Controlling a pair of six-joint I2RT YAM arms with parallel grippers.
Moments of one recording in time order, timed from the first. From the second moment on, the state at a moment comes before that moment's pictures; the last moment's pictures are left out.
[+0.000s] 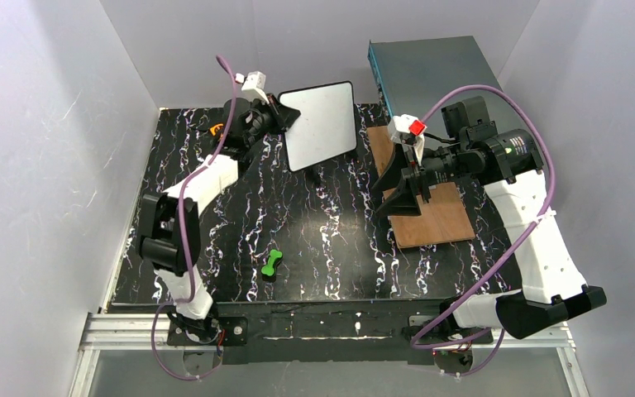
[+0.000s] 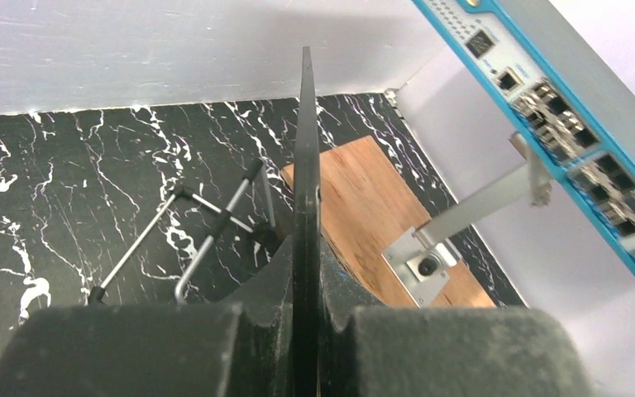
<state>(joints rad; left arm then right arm) -0.29 1.73 1.29 0.37 0.35 -0.50 0.39 1.32 1.76 -1.39 -1.14 -0.68</state>
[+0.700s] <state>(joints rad) -0.25 2.01 1.47 0.51 0.39 -0.54 0.38 1.33 1.74 -1.37 -1.14 -0.68</state>
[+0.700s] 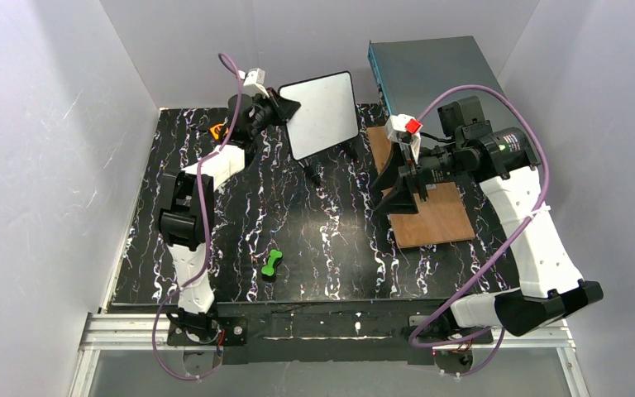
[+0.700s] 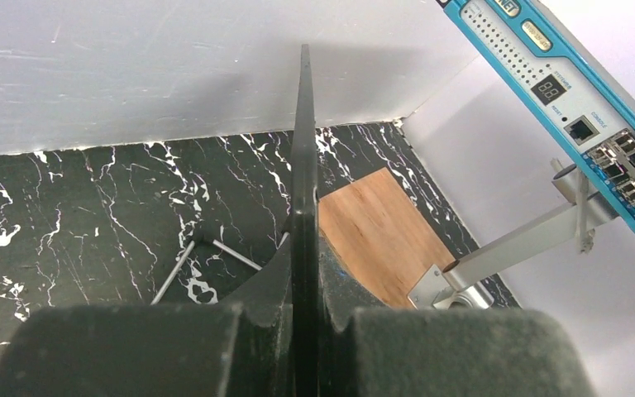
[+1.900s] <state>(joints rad) -0.20 2.04 1.43 0.66 0.55 -0.65 0.38 1.35 1.72 -1.36 -1.14 -0.68</state>
